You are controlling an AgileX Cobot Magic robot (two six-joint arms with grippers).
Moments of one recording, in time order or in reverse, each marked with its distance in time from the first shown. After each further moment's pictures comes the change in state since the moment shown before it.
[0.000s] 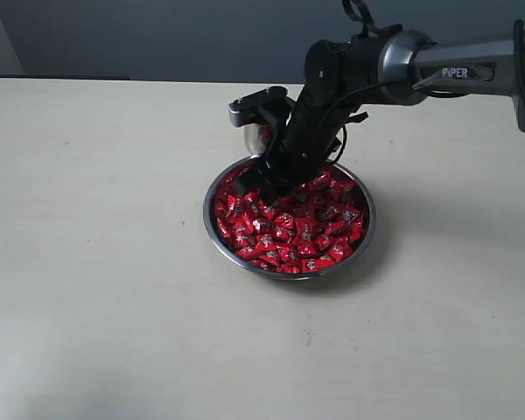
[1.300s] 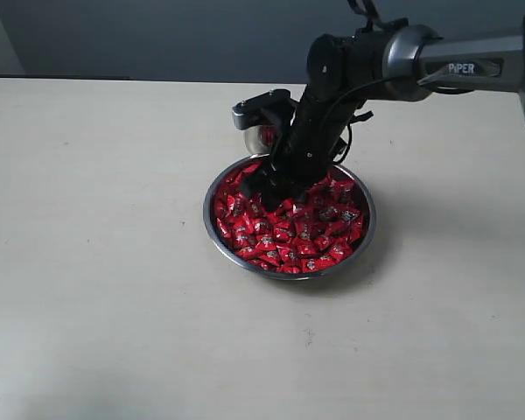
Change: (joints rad) left arm 0.000 0.000 0.000 0.000 0.000 0.000; right arm -0.005 -0.014 0.000 -0.017 0.071 0.006
